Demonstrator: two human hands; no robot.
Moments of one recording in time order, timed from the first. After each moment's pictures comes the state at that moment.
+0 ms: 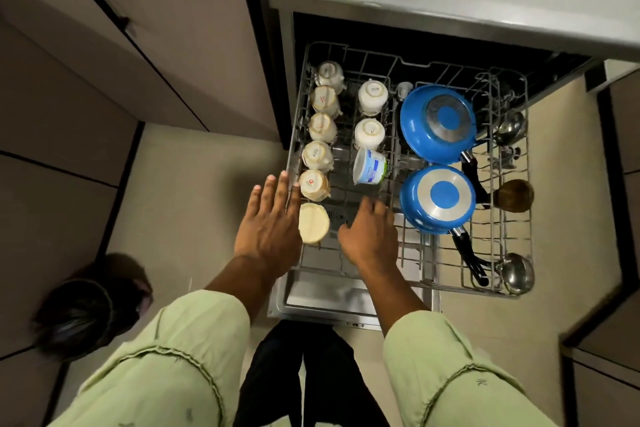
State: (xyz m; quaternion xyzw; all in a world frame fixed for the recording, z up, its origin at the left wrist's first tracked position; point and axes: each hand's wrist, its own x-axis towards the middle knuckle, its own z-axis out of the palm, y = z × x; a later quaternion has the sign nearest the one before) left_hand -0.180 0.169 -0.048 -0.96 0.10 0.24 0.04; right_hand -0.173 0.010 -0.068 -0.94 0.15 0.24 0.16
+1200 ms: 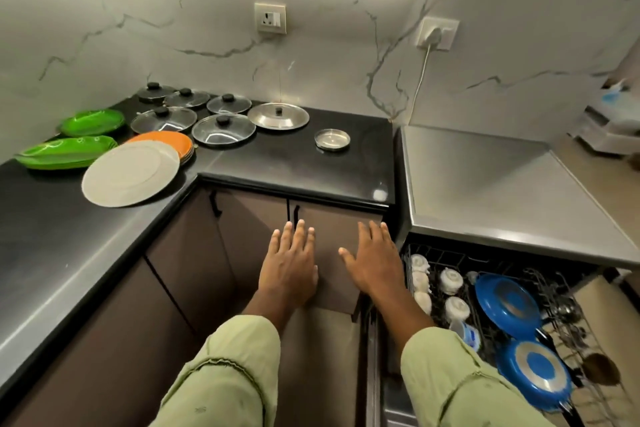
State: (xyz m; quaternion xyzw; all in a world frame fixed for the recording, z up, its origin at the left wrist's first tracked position) left_hand -0.128 0.465 0.166 -1.00 0.06 0.02 -0.01; right_hand -0.100 0.307 0.168 -0.99 -0.02 -0.01 0.16
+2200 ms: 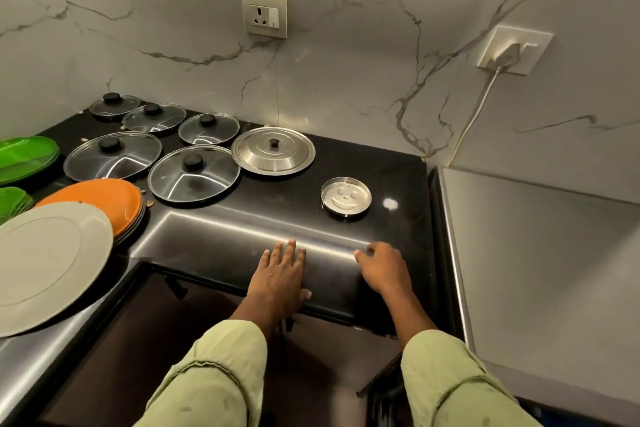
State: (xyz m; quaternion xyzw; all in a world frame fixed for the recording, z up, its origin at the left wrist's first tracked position) left_hand 0.211 0.524 0.131 -0.98 0.05 0.17 -0.03; right_hand 0.252 0.333 0.151 -0.94 0.10 0.10 0.31
